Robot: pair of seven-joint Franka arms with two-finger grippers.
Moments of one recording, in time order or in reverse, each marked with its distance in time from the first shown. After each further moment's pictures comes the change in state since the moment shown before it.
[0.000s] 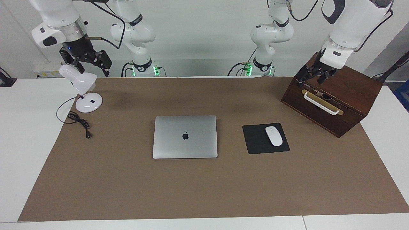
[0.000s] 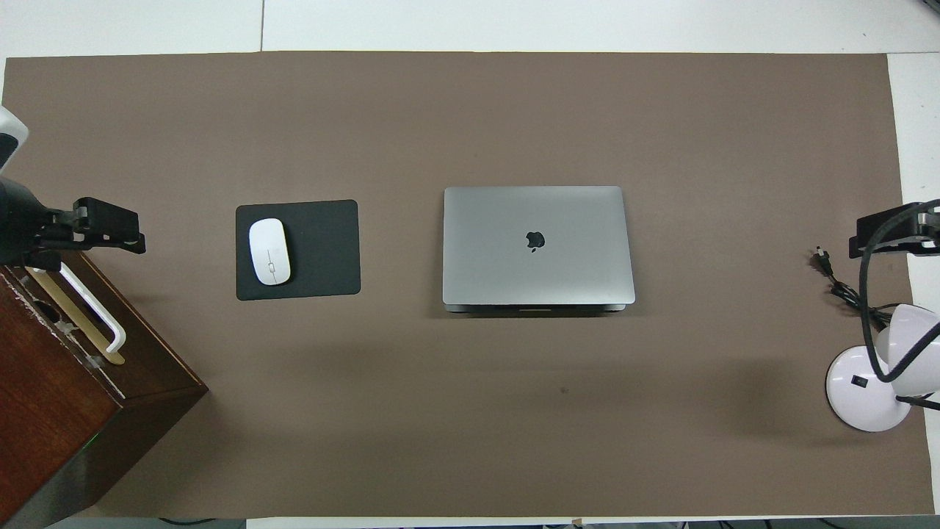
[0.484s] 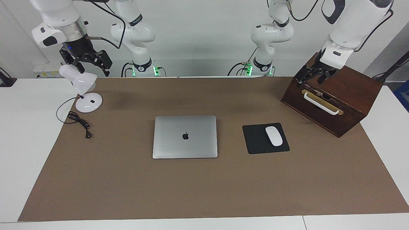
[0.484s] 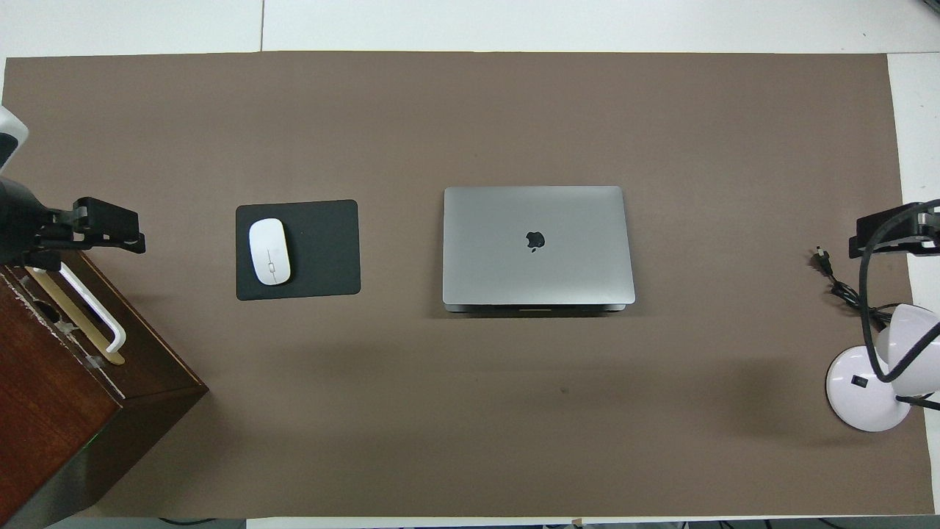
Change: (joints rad) left arm 0.000 0.000 0.000 0.000 0.000 0.005 0.000; right arm 0.000 -0.001 0.001 0.000 0.000 0.000 0.000
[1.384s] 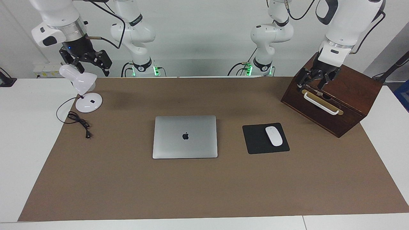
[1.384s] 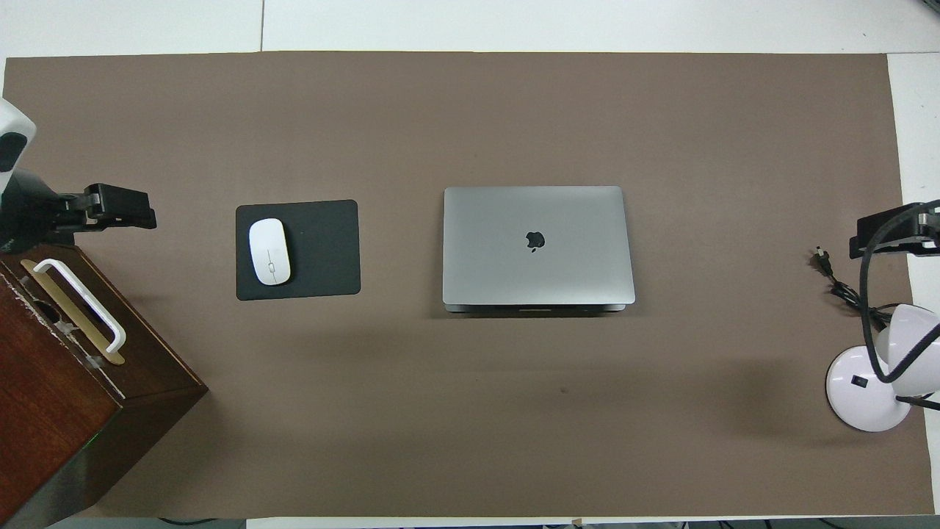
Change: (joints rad) left arm -0.002 -0.048 -0.016 -0.103 0.000 0.209 0.000; right arm 0.000 0.000 -0.001 0.000 0.000 0.000 0.000
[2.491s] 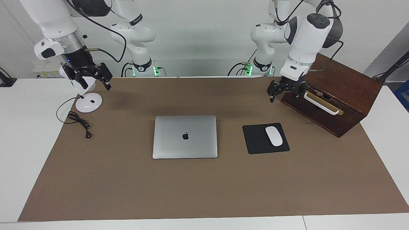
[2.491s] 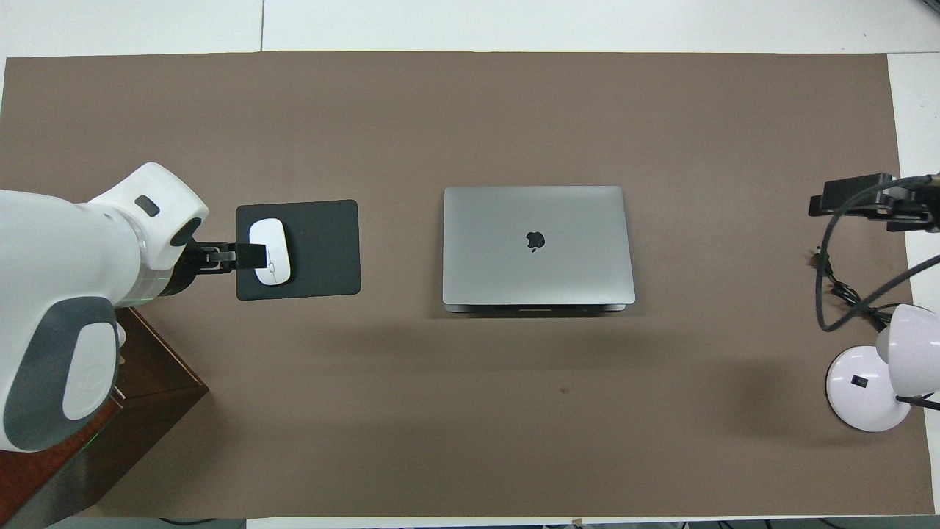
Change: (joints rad) left arm -0.152 -0.086 -0.013 -0.339 0.000 0.292 0.006; right arm 0.095 -0.033 -0.114 -0.220 0.147 0.380 -0.007
